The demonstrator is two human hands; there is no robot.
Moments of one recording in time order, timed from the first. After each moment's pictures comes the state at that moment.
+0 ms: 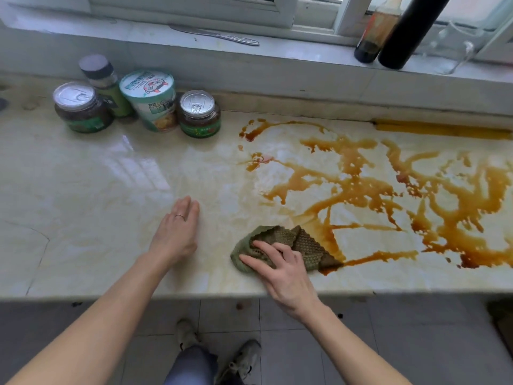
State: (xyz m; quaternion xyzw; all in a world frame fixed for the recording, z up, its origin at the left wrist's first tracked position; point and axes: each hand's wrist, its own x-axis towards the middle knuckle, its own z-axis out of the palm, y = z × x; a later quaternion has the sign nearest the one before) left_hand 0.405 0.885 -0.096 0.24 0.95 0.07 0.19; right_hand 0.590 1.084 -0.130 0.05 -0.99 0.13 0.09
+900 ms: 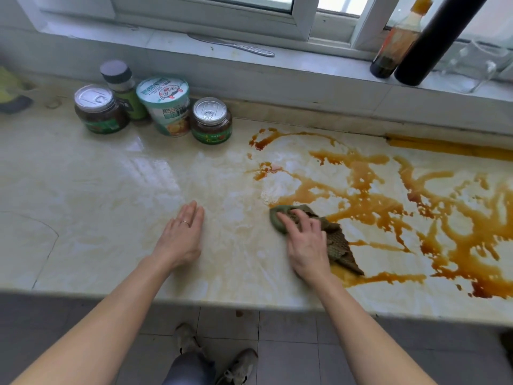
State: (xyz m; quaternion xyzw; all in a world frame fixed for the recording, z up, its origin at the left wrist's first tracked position) left_hand 0.408 0.889 -0.091 0.20 0.95 0.07 0.24; right_hand 0.523 1.142 -0.108 -0.14 -0.98 0.11 0.00
